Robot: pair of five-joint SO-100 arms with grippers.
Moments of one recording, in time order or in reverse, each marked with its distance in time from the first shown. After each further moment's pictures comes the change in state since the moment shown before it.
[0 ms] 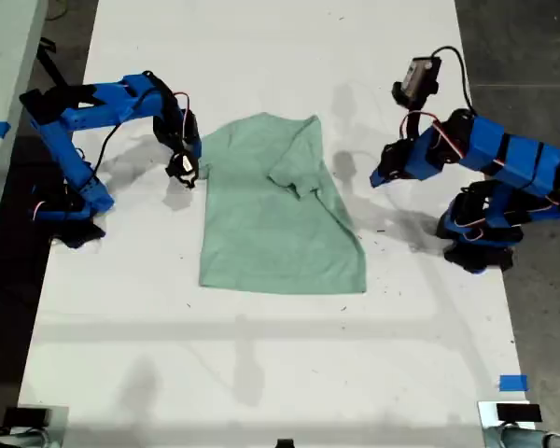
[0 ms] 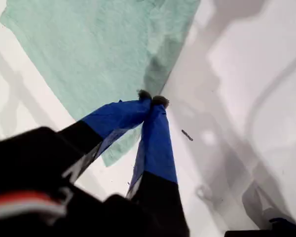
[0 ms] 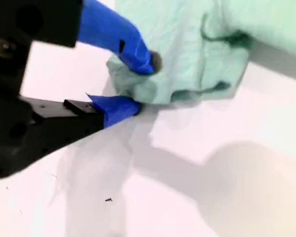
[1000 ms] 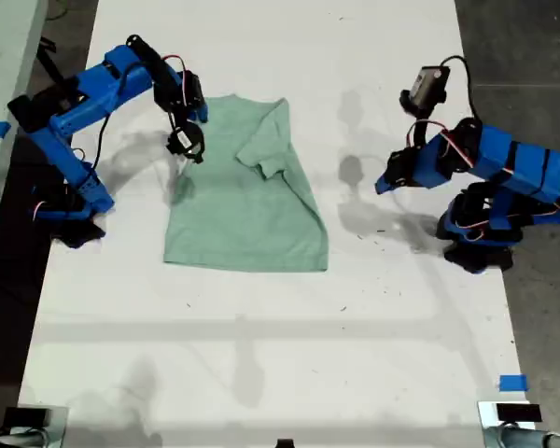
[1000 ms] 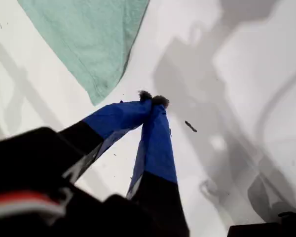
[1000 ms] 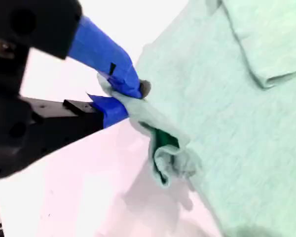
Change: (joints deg) arm 0 4.7 6.3 -20.3 10.8 -1.2; arm 1 -2.3 7.1 6.4 0.0 4.0
